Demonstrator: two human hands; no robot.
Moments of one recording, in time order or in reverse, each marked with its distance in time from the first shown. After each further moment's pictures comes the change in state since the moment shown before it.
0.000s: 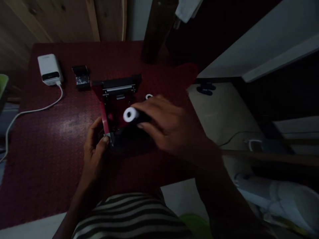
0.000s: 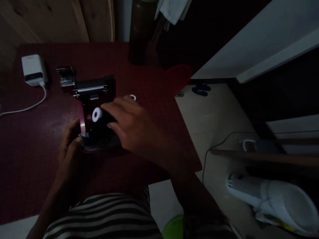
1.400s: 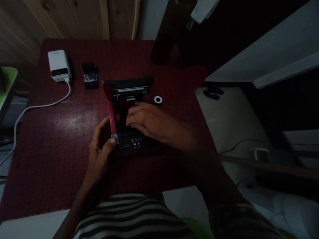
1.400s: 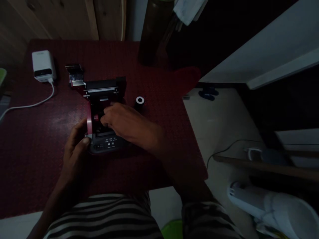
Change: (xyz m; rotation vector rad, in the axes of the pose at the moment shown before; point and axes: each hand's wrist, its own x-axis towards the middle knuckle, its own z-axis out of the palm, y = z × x) left_hand 0.001 0.000 -0.001 -0.038 -0.031 -0.002; right_hand 0.060 0.027 0.037 -0.004 -0.405 -0.229
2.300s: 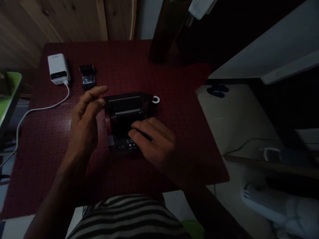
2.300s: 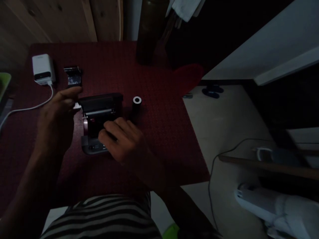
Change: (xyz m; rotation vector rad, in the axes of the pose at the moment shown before) left_hand 0.087 0.049 0.010 0.151 0.094 0.070; right_hand -0.045 -0.034 0.060 -0.380 0.836 -0.059
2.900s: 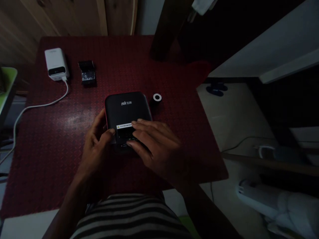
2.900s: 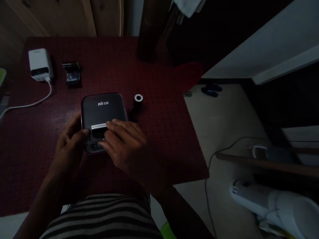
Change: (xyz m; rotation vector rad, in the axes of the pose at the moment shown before) left_hand -0.064 -0.021 -0.004 -0.155 -0.083 -0.274; right_hand -0.007 -0.016 -0.009 0.167 -0.121 0.239
